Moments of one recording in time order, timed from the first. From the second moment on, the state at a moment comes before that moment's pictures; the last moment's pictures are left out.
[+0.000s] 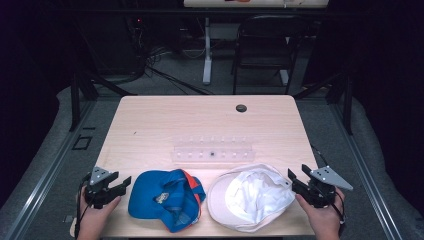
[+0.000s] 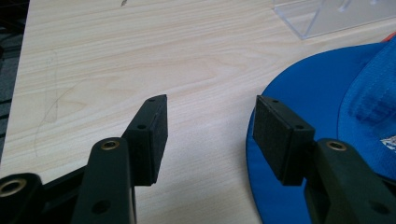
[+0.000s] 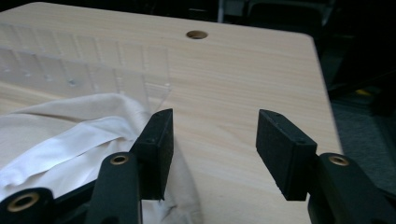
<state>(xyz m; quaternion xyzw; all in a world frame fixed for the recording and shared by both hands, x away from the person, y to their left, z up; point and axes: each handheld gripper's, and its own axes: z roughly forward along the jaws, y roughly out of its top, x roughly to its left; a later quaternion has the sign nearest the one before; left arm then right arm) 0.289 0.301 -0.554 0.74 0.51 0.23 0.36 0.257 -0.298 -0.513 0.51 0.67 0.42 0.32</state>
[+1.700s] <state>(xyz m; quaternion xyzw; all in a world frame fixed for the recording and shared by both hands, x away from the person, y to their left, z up) 0.298 0.297 -0.552 0.75 0.51 0.22 0.36 0.316 -0.279 -0.458 0.58 0.80 0.15 0.04</state>
